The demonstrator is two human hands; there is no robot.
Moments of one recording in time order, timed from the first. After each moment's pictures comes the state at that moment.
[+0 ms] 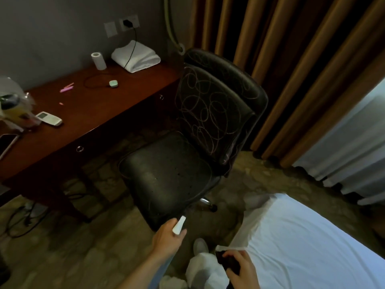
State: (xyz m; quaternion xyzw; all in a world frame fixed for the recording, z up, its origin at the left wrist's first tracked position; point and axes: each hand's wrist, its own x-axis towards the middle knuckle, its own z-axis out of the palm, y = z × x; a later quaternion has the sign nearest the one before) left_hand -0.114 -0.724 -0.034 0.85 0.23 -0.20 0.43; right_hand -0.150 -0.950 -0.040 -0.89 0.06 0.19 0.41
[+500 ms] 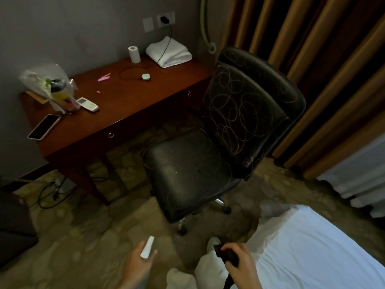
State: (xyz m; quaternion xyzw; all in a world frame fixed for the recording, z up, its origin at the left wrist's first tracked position) left_hand -0.230 -0.637 -0.074 0.73 0.49 -0.12 0.46; right_hand -0.144 -0.901 -0.038 -0.90 -0.03 0.25 0.36
